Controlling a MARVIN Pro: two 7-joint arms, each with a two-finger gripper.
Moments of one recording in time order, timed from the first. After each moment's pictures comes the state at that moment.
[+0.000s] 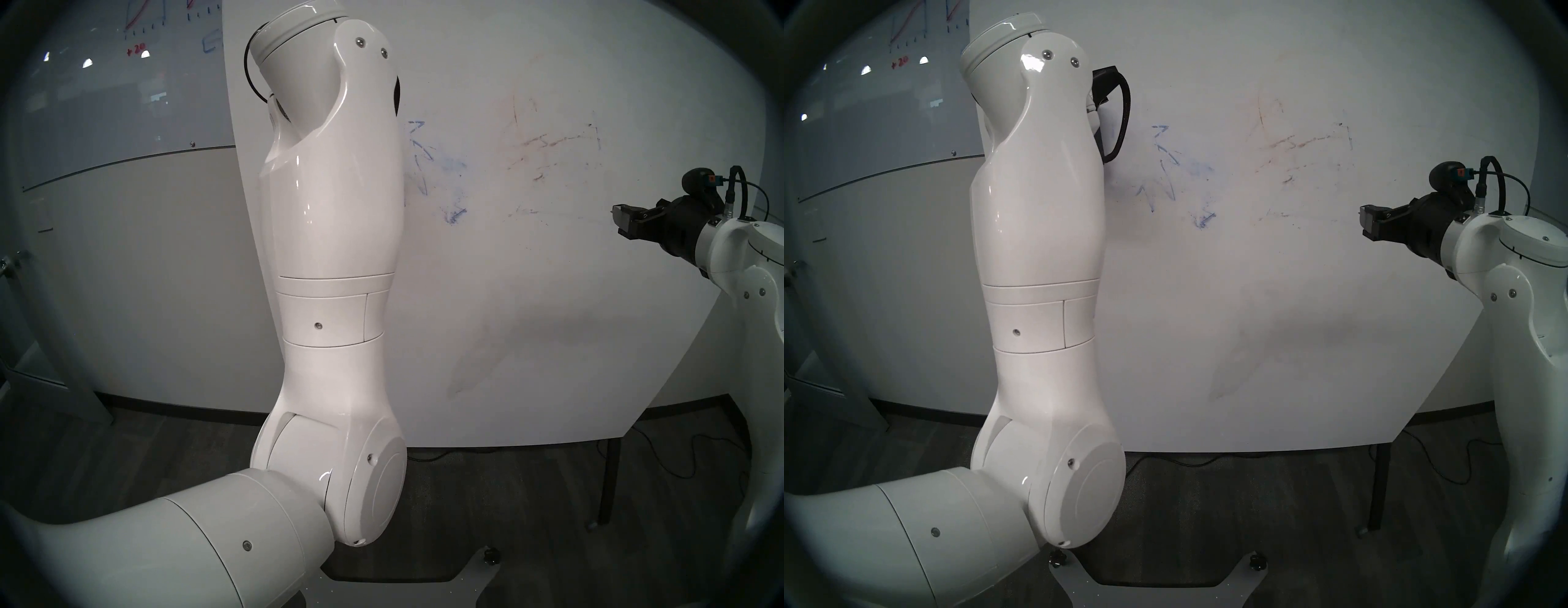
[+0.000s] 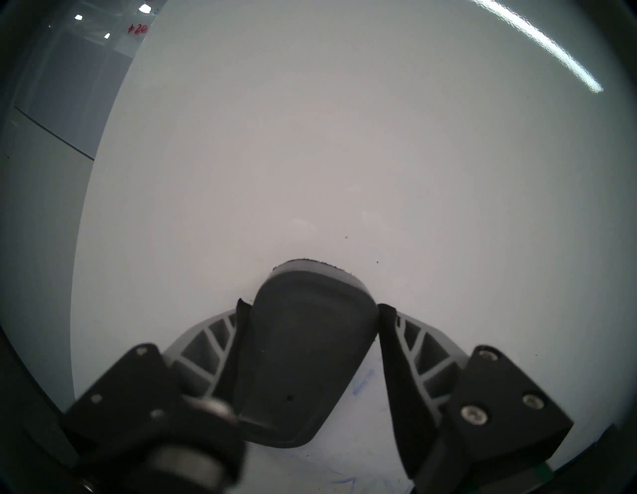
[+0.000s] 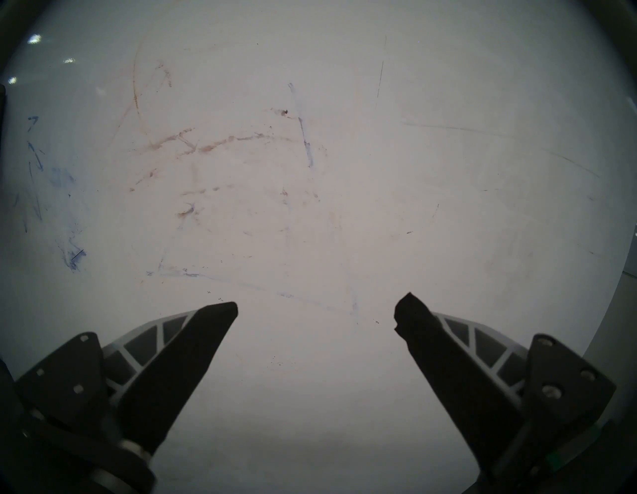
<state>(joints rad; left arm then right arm) 0.66 -1.99 -1.50 -1.84 -0.42 0.96 0.87 -1.42 -0.72 1.94 -2.26 0.90 0.96 -0.24</state>
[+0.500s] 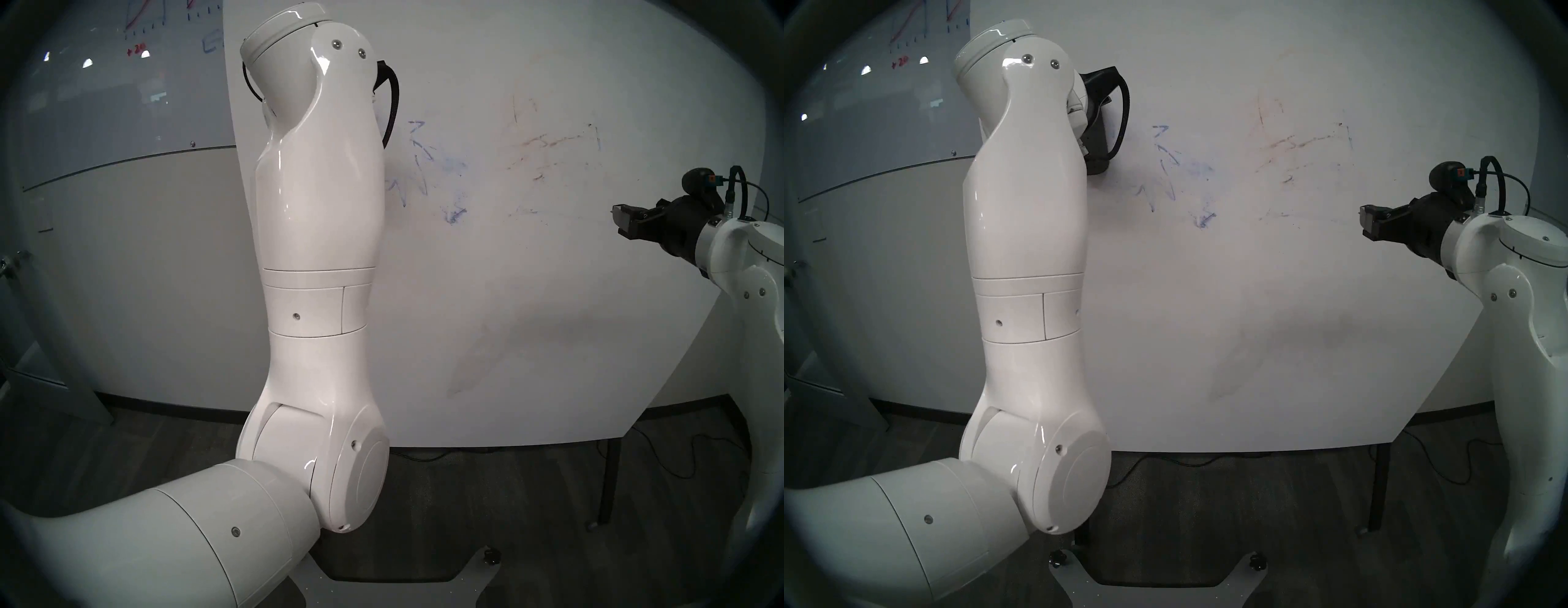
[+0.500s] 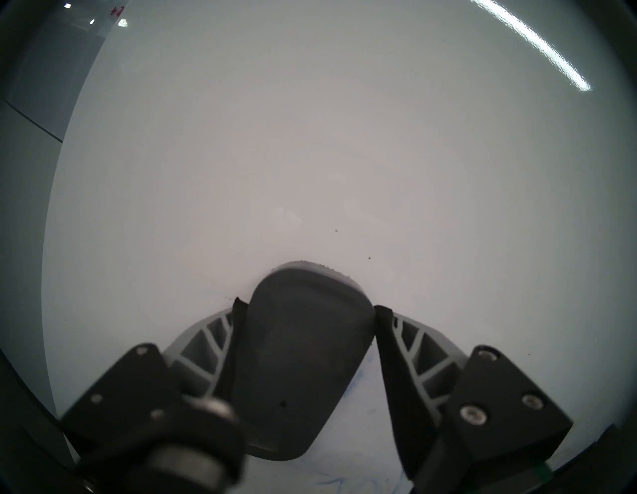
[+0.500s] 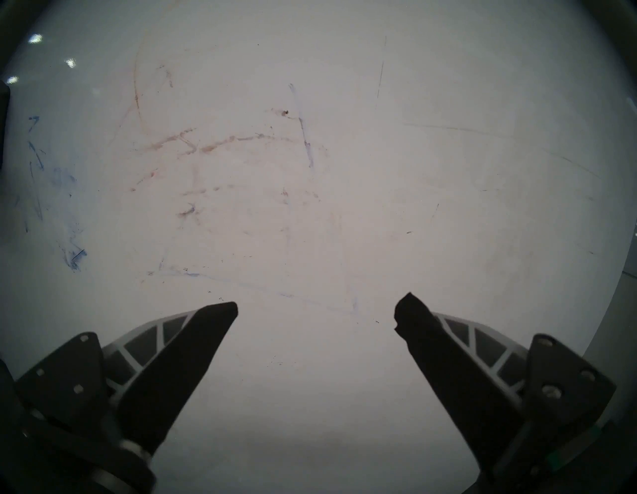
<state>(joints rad) 0.64 -1.93 -1.49 -1.81 -0.54 0.96 0.87 -1.42 -0.72 1.94 -2.26 0.90 0.96 -0.24</state>
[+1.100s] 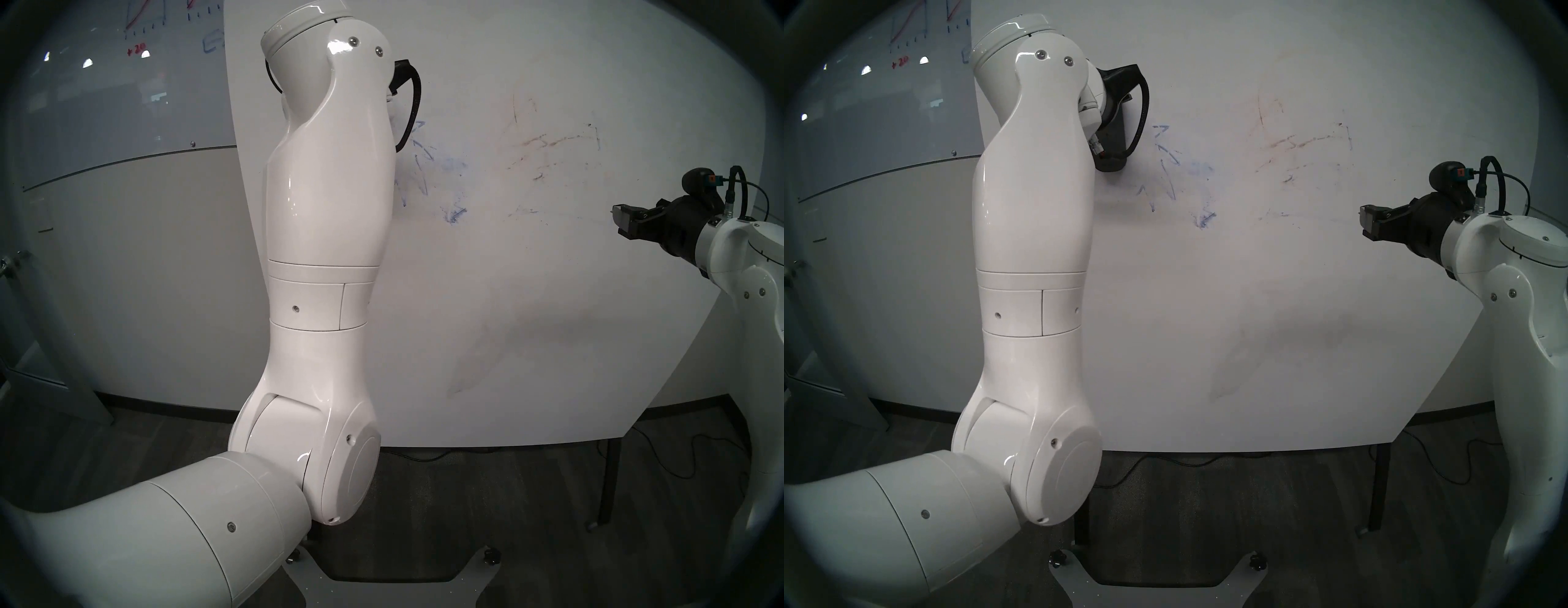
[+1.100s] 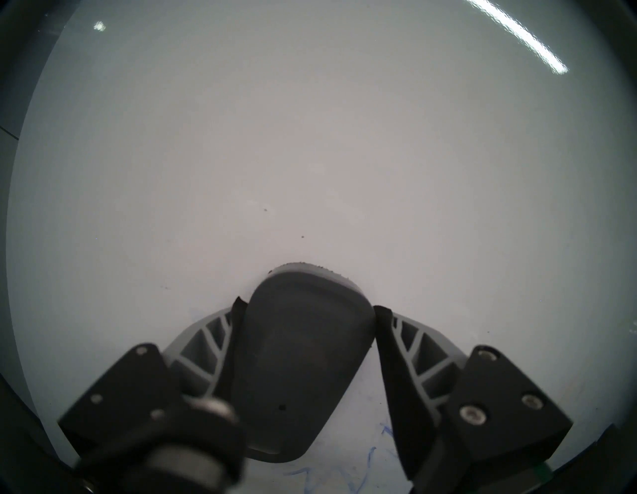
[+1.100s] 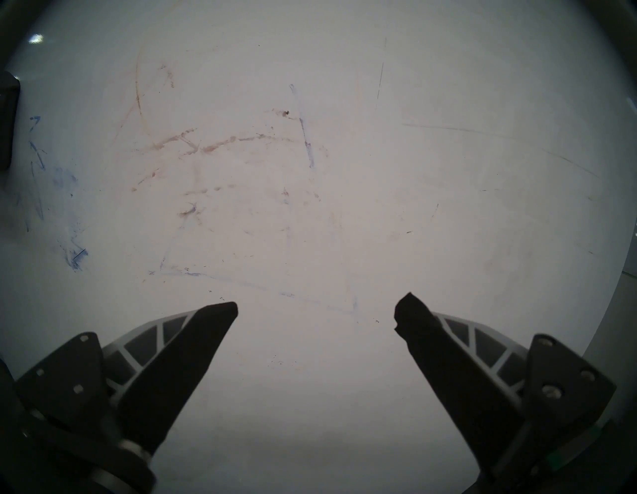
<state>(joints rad) 0.62 -1.91 -1.43 -1.77 -0.63 0.96 0.88 -1.42 -0.72 1.94 -2.26 0.90 0.96 -0.24</state>
